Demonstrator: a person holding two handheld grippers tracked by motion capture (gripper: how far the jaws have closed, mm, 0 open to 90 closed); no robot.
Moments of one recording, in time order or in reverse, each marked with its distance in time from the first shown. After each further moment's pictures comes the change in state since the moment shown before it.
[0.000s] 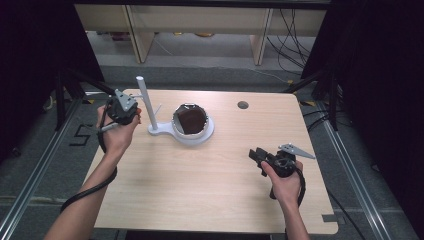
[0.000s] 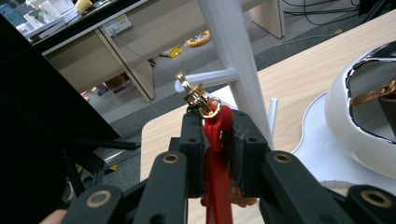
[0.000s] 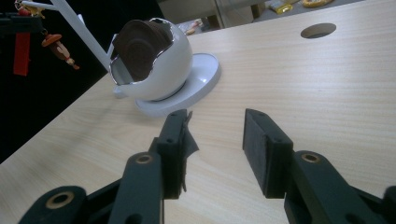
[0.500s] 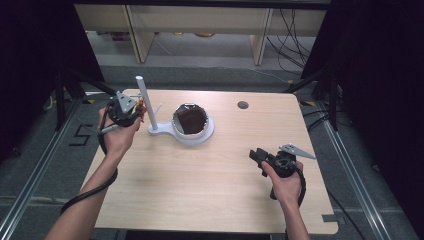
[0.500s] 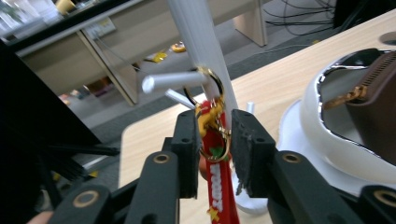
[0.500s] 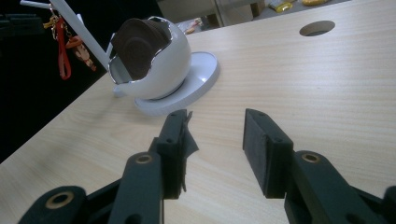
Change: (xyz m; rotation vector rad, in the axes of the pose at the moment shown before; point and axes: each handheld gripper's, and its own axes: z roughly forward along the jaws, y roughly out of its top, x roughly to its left) left arm -0.002 -0.008 -0.002 -0.009 -0.083 -0.060; right arm -0.001 -0.001 0.000 0.015 0.014 0.029
